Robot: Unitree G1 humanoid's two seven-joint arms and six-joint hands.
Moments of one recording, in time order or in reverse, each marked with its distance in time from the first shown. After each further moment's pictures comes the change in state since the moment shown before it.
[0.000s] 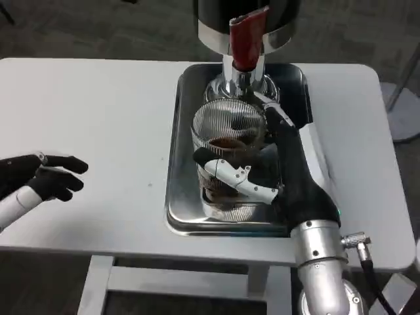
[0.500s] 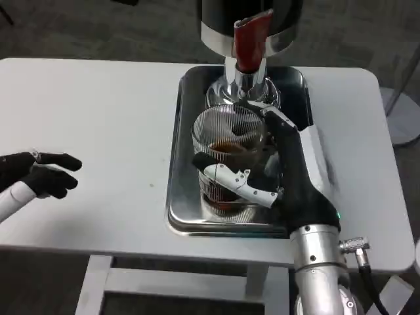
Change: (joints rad) left arm -0.028 0.000 0.001 0.048 0.000 -0.010 0.000; right arm 0.009 0.007 0.012 0.021 -0.048 -0.009 -0.071
